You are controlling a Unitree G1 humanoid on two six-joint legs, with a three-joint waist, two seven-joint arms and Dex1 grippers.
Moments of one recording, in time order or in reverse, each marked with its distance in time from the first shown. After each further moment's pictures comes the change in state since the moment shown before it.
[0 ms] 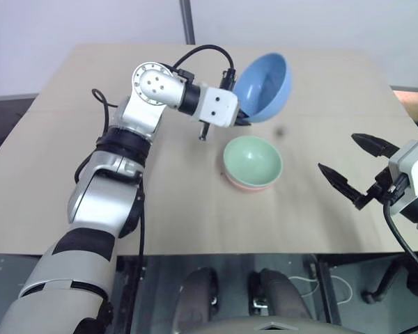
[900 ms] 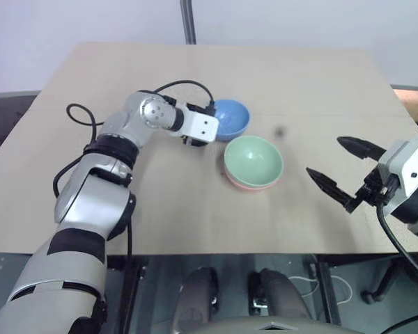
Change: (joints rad) left arm -0.105 0.019 -0.170 0.460 0.552 -0.068 0.576; right arm -0.032 -0.001 0.042 -0.048 0.063 0.070 0.014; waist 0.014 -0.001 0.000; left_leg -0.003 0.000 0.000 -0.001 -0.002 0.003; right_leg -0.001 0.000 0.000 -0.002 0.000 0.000
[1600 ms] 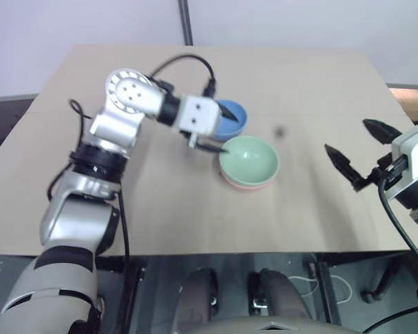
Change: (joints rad) left arm 0.120 0.141 0.175 -0.555 -0.468 0.282 -0.450; right arm -0.076 0.080 0.010 0.072 -0.129 -0.017 -0.072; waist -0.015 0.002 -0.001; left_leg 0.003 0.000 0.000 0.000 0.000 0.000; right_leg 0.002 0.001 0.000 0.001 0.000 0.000
